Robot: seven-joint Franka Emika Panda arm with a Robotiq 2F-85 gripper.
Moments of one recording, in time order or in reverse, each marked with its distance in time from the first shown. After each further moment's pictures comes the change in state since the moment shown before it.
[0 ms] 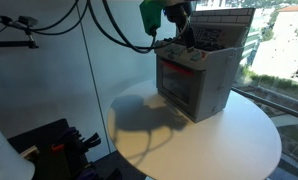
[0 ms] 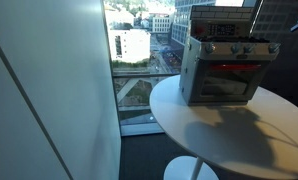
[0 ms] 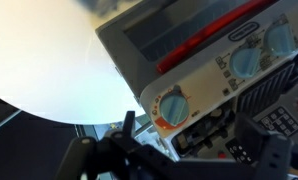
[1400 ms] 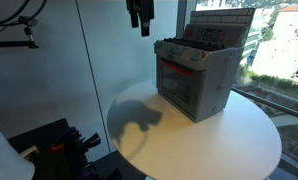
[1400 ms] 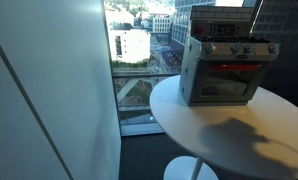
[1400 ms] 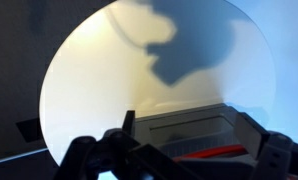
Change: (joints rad) arm -0.001 -0.296 -0.007 0.023 -0.484 -0.746 0.098
